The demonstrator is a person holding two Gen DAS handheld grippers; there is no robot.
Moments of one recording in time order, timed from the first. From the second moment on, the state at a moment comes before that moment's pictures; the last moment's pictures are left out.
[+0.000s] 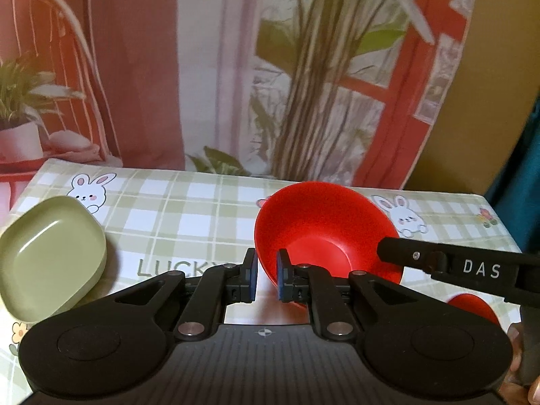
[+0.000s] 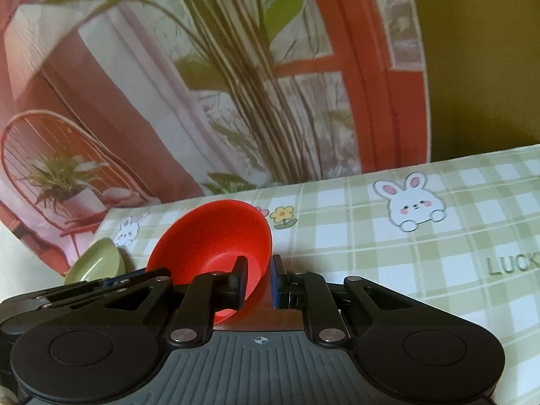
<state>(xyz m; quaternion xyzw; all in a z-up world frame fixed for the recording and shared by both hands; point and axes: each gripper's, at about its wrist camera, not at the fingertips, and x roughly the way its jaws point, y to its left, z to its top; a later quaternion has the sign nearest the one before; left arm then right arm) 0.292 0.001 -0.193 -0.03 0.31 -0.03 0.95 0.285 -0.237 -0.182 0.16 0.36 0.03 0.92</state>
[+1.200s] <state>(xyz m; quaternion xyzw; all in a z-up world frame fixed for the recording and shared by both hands) 0.231 -0.114 -0.184 0.03 0.31 -0.07 0.95 0.165 -0.334 -0.152 0.21 0.30 -0.01 0.93</state>
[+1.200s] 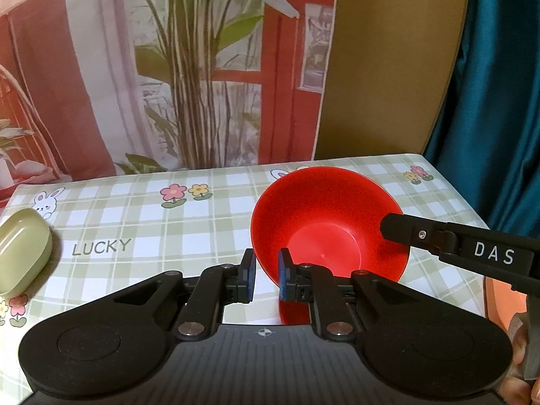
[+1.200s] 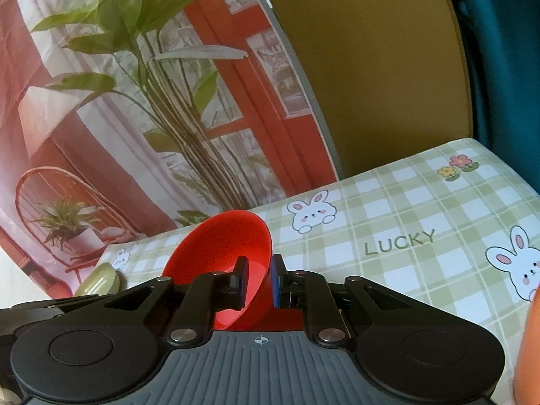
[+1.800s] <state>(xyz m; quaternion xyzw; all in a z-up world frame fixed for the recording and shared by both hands) 0.232 -0.126 -0.193 0.05 0.33 -0.08 0.94 0.150 -0.351 -0.161 0.23 0.30 -0.01 0.93</state>
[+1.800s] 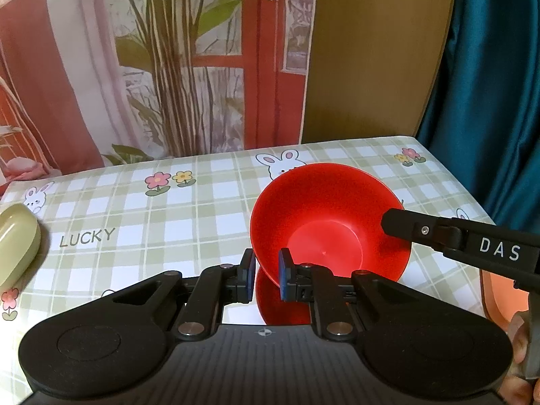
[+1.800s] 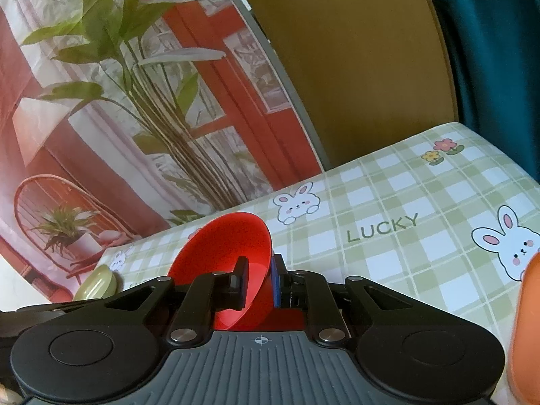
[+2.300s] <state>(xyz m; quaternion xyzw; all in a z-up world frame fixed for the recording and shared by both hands) 0.229 -0.130 -0.200 0.05 0.35 -0.09 0.93 0.147 -0.354 -0.175 0.23 0.32 -0.02 0.92</state>
